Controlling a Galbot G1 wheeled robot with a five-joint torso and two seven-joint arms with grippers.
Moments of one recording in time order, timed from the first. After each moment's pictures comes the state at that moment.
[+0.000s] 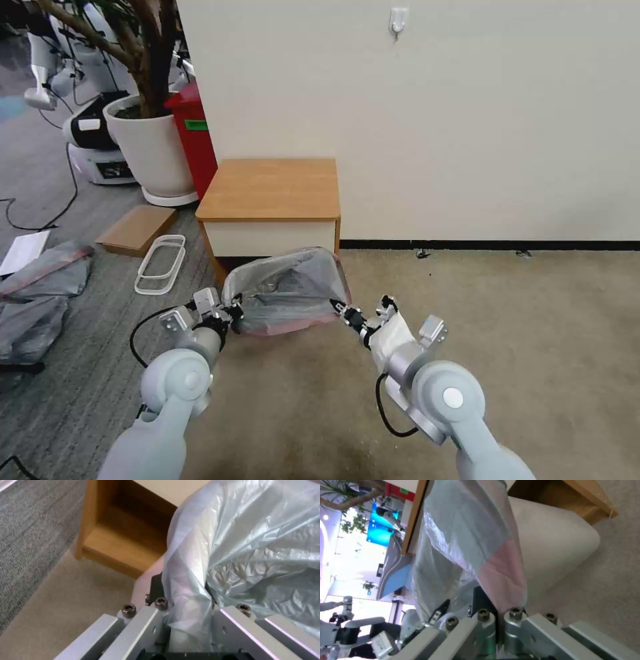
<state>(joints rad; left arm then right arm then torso) 1.26 -1.28 -0.49 -2.00 -0.98 0.52 -0.45 -1.27 1.32 0.18 2.08 1.37 -0.37 0.48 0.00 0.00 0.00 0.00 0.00</state>
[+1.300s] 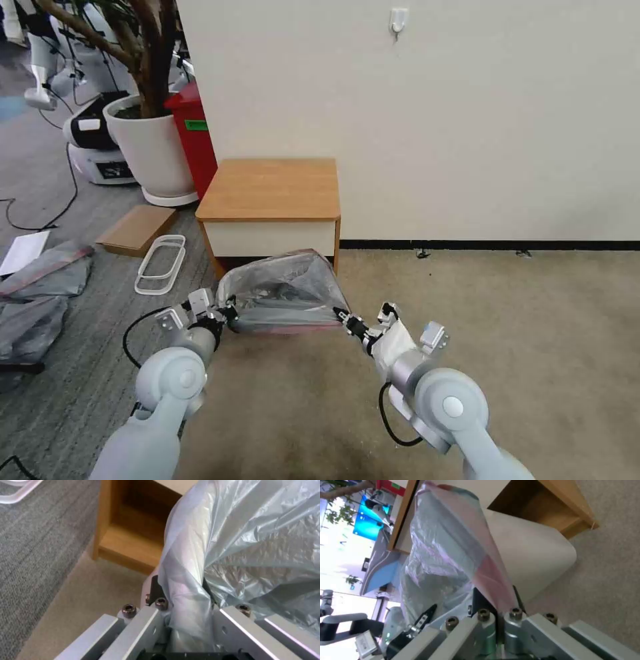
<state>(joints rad) 1.28 -1.24 -0.49 -2.00 -0.93 0.54 -0.44 -1.28 1.27 0.18 2.09 1.31 -0.38 0.48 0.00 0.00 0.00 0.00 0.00</state>
